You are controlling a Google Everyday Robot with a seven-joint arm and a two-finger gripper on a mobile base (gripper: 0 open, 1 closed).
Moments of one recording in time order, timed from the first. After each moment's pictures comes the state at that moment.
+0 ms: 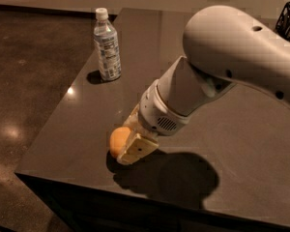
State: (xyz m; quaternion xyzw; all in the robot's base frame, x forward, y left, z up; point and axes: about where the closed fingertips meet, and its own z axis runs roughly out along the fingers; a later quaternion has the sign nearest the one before) arm 0.397 0.022 0.861 -0.64 0.71 0.22 0.21
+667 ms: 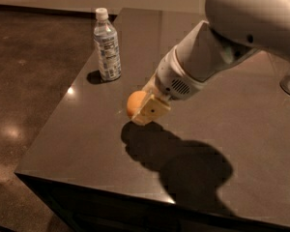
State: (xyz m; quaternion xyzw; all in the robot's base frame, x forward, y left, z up) arm 0.462 -0.012 0.898 -0.58 0.75 0.18 0.25
